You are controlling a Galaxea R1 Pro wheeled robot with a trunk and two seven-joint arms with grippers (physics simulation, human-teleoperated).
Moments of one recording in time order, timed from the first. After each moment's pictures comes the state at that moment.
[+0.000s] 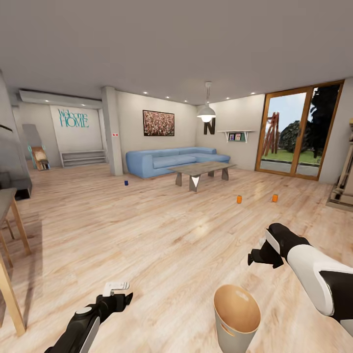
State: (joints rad) left arm -0.26 0.03 0.00 -1.01 0.08 0.40 -0.12; right arm -1.08 -0.21 -0.03 -0.19 0.06 1.00 0.13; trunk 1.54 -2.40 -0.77
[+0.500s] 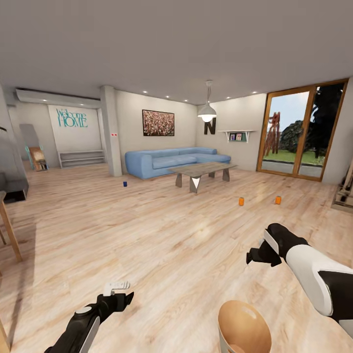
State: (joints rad) left arm -0.26 0.03 0.01 -1.01 0.08 0.39 -0.13; right arm -1.08 -0.20 -0.03 -0.19 0.06 0.96 0.13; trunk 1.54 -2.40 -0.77
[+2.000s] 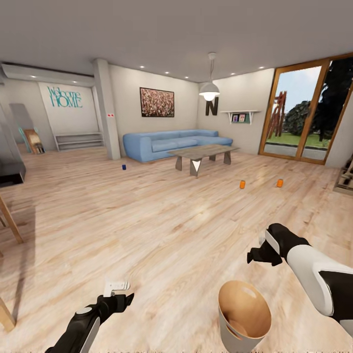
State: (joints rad) left arm -0.26 0.03 0.01 -1.00 0.07 0.40 -0.13; right arm -1.08 -0.21 -0.03 -0.19 0.07 0.95 0.13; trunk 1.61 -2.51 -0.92
